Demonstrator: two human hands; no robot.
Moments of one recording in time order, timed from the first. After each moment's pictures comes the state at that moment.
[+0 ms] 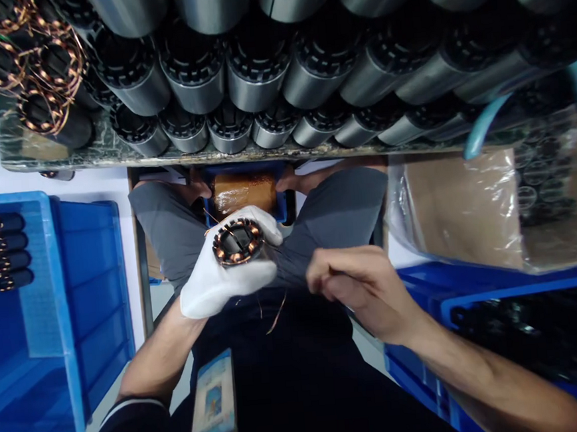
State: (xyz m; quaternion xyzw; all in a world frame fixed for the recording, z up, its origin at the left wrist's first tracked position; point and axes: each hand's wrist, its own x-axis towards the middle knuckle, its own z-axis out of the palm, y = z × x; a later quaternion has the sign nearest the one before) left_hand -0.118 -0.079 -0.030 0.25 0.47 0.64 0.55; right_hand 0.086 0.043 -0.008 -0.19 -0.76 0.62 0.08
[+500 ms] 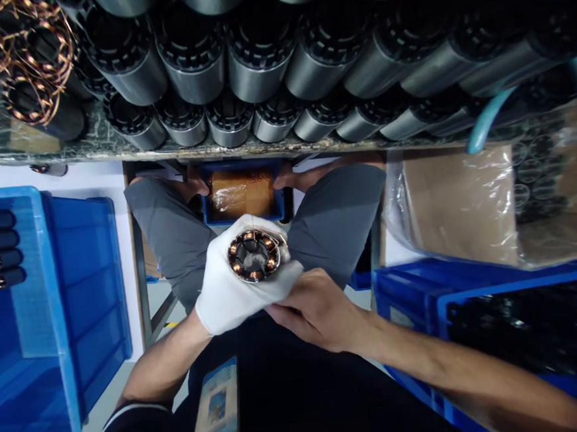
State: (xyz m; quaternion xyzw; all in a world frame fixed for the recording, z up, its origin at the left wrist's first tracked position) left_hand -0.094 -0.083 -0.024 0.29 0.62 0.60 0.41; right_hand 0.080 0.008 -0.034 -0.14 -0.79 0.59 0.06
